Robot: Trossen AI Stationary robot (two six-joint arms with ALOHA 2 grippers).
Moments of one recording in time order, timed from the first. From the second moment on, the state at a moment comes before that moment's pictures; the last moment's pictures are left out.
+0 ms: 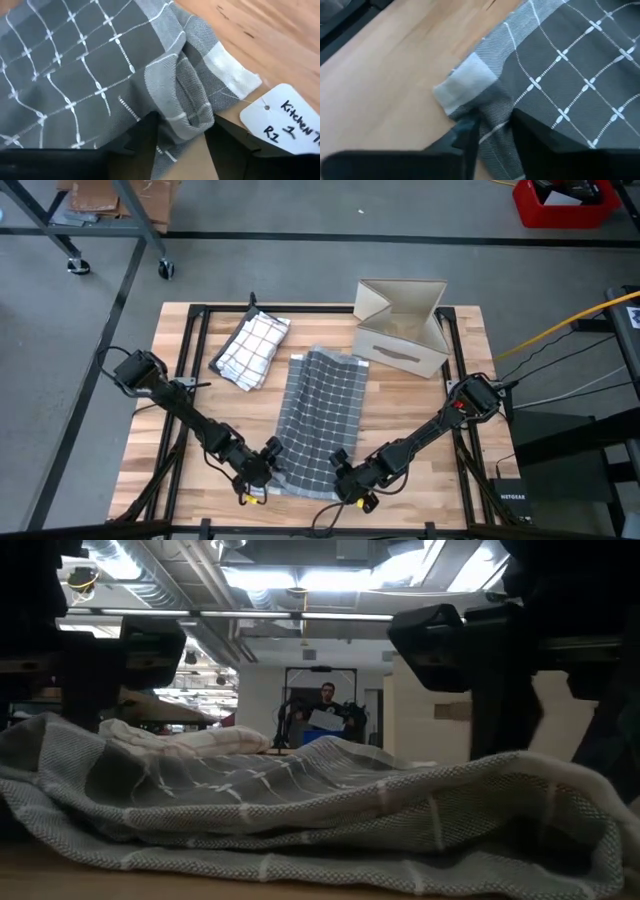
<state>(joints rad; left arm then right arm) -0.66 1.68 0.73 0.07 -0.20 0.25 0.61 2.02 1.20 -0.17 0.10 -0.11</state>
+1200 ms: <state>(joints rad) -0.82 1.68 0.88 0.25 -0.03 -0.69 0.66 2.02 1.50 -0.31 -0.33 0.46</state>
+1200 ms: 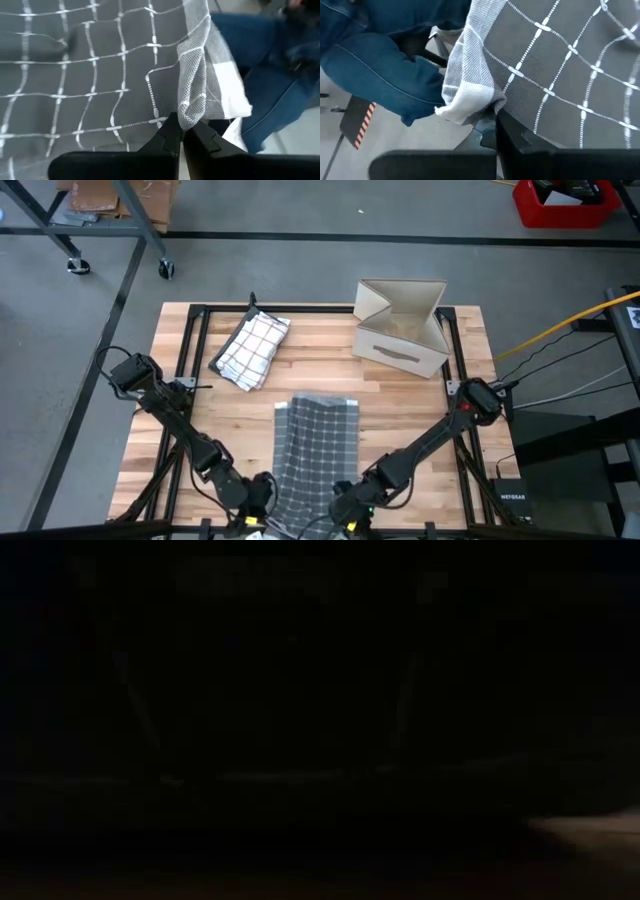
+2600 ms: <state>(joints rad) -0.55 1.37 0.92 -0.47 -0.55 -1.05 0.27 2.02 1.97 -1.44 0.24 0.14</state>
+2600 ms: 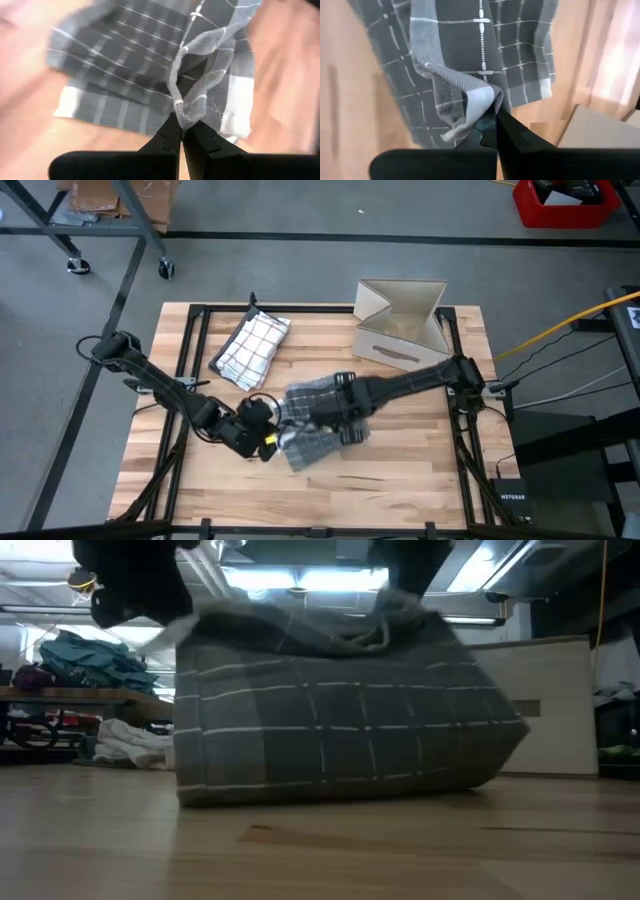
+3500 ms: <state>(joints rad) -0.35 1.38 0.77 -0.56 -0.58 -0.99 0.02 2.02 1.65 -1.04 0.20 -0.05</state>
